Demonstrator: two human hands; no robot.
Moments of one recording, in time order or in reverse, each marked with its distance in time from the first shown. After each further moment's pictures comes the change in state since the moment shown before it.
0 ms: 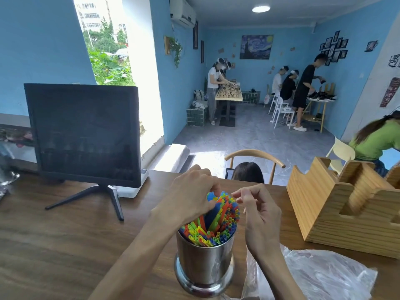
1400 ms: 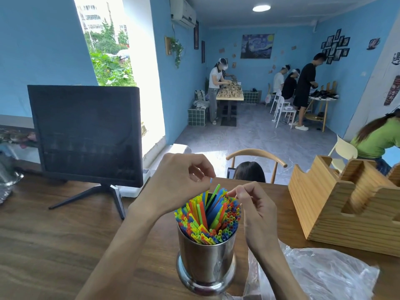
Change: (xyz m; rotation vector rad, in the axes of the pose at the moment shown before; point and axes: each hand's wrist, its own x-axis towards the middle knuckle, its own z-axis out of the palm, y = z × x) left_hand -0.017 -0.005 -0.044 -0.471 0.222 -0.044; right_hand -0.001 -0.008 0.003 0.085 -0.101 0.090
